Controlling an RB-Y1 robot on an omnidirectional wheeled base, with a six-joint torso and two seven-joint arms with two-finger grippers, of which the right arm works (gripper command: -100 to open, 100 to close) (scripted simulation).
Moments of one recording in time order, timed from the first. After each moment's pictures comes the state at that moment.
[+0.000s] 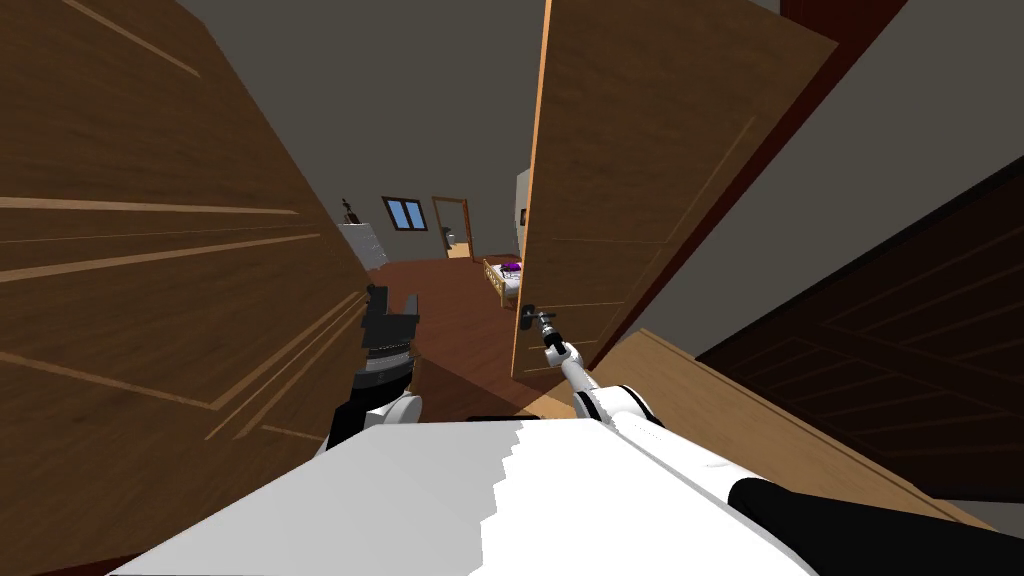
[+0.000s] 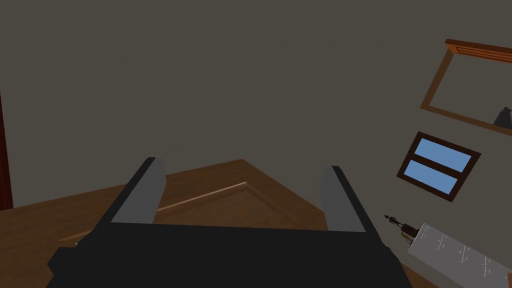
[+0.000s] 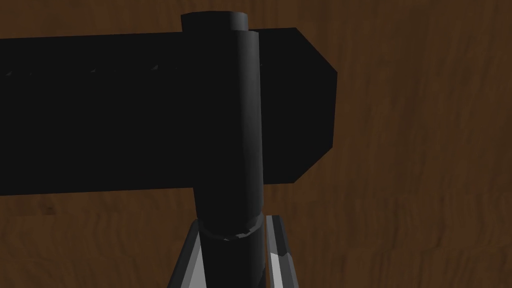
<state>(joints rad) -0.51 -0.15 -0.04 -0.59 0.19 -0.52 -0.32</state>
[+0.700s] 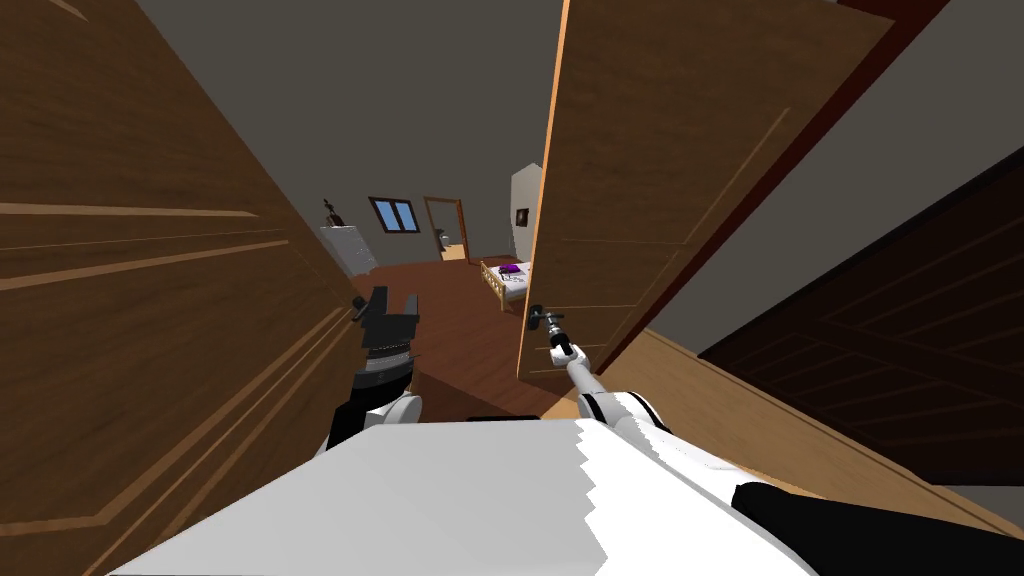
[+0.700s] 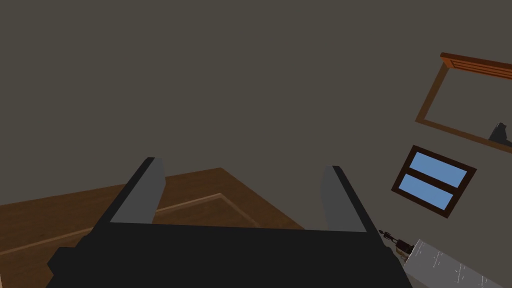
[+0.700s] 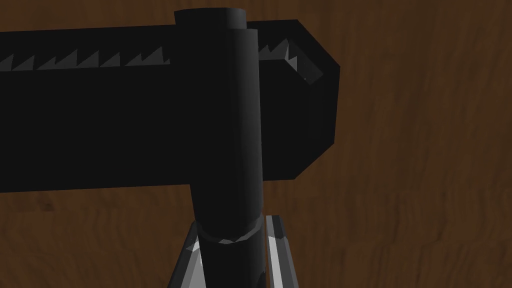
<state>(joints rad) -0.47 -0.17 -0.11 -0.63 0.15 -0.49 -0.28</state>
